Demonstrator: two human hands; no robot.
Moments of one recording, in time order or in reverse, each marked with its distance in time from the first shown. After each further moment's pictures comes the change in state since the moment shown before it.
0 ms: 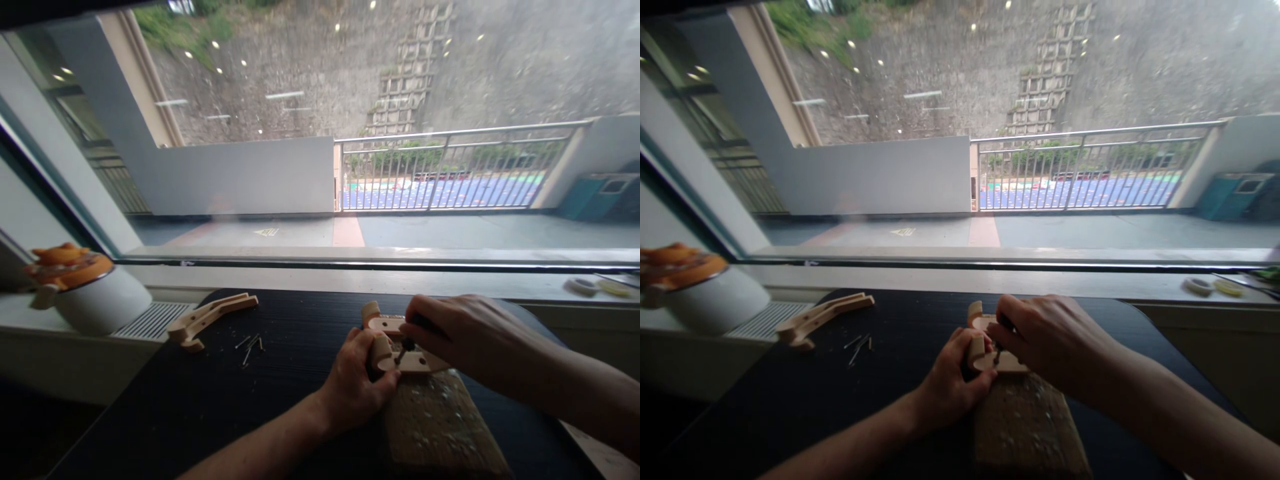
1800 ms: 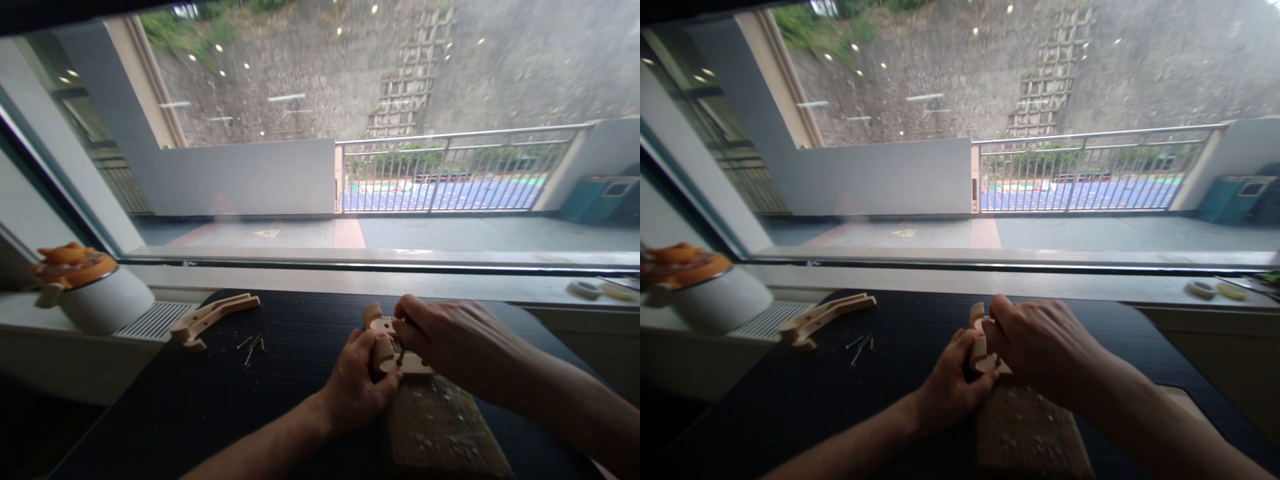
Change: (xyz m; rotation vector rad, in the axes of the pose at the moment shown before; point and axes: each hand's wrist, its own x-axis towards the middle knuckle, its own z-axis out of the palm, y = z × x) left_hand 0.001 0.000 -0.003 -0.041 0.008 0.022; right_hand 0.007 -0.012 0.005 -0.086 -0.048 0.039
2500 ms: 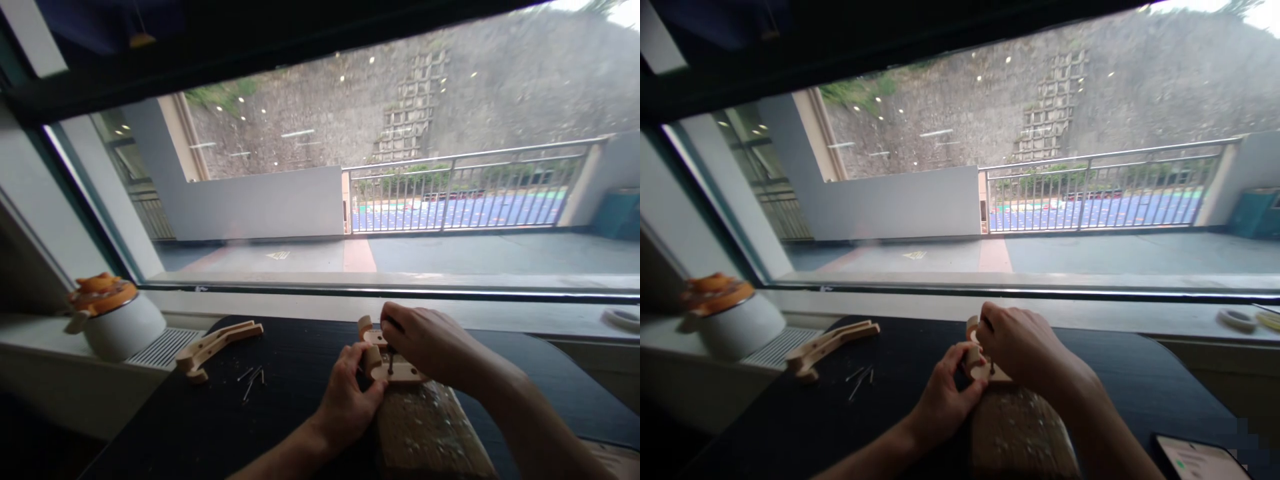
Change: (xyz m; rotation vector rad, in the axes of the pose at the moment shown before) left_hand 0.019 -0.017 0.001 0.112 0.148 -0.119; right_hand 0.036 0.009 0.006 0.225 0.024 0.142
